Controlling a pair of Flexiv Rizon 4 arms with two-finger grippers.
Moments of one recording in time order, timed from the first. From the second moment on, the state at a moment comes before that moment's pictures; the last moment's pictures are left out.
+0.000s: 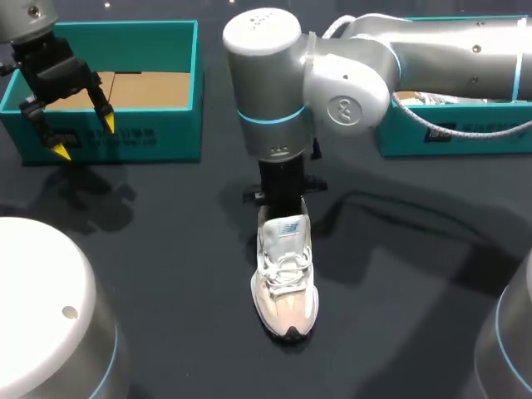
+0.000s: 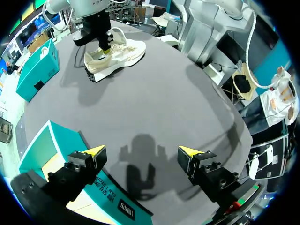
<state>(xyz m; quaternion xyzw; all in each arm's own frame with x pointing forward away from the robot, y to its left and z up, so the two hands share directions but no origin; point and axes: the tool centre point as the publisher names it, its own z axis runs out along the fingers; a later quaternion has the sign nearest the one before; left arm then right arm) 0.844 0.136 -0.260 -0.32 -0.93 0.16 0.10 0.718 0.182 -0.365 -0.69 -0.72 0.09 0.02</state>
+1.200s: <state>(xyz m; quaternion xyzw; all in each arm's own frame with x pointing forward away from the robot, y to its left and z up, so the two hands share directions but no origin) 0.844 0.136 -0.260 -0.32 -0.93 0.16 0.10 0.697 0.194 -0.352 -0.72 -0.68 0.13 0.01</state>
